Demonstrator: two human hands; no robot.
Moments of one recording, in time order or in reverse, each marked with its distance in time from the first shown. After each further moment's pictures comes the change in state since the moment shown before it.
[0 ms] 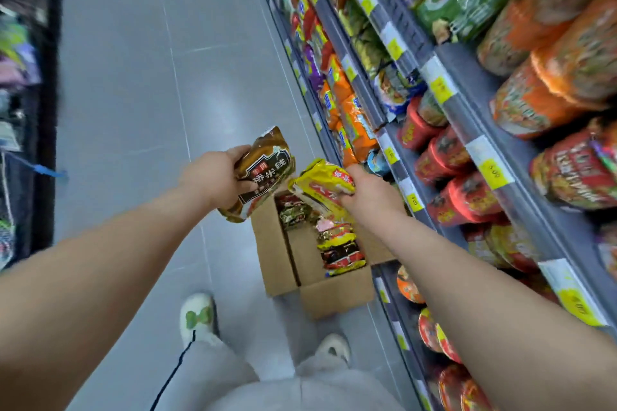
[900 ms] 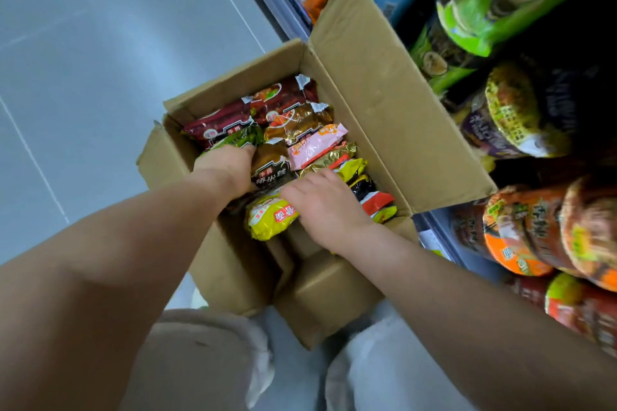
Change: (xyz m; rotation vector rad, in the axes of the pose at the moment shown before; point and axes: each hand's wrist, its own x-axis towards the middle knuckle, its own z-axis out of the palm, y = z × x) left_hand 0.275 -0.038 0.503 0.478 -0.396 0.105; right_hand 0.171 0.214 0.463 -0.121 0.024 -0.419
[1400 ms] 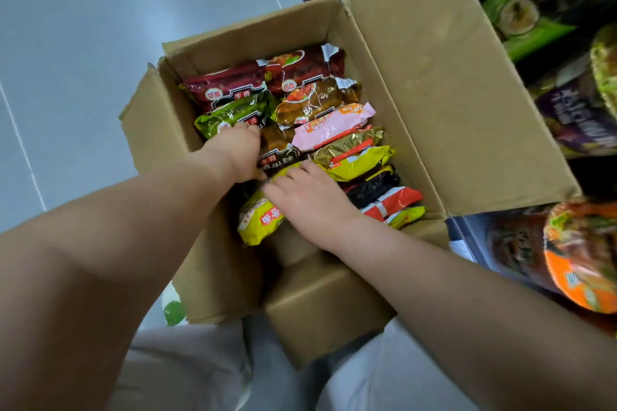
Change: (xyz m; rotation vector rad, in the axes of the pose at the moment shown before) left_hand 0.039 -0.001 0.065 -0.009 0.047 0.054; right_hand 0.024 0.004 0.091 -0.163 0.075 -0.260
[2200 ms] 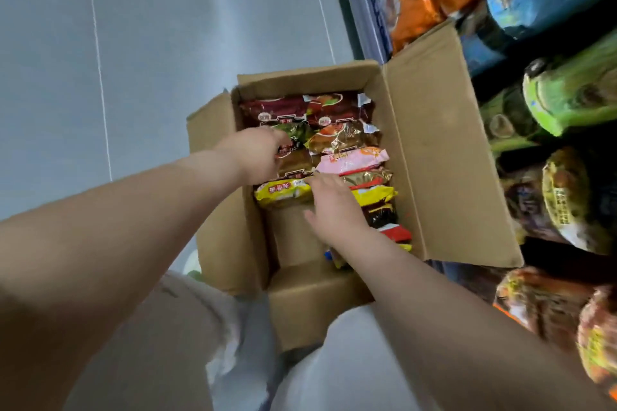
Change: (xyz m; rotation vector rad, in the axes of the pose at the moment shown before) left_hand -0.083 -0.019 -0.072 -0.252 0.165 -0.039; right_hand 0.016 0.005 -0.067 0.298 -0.323 0.411
